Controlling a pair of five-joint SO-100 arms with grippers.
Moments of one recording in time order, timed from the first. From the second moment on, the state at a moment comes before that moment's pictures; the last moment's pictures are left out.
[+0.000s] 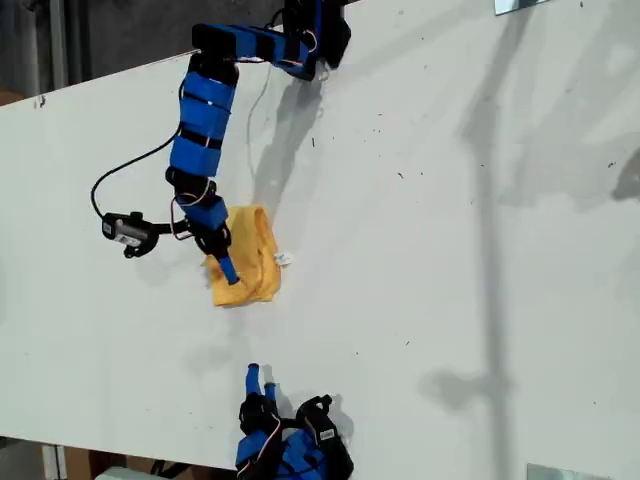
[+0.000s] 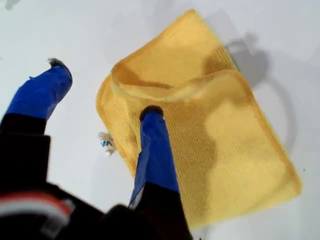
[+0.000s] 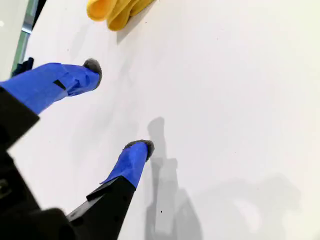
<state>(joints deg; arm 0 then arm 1) -46.1 198.5 176.6 74.5 -69.7 25.7 73.4 77.0 42.4 34.2</state>
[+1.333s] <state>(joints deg) -43.0 198.5 176.6 75.4 -67.9 29.1 187.9 163.3 63.6 54.3</state>
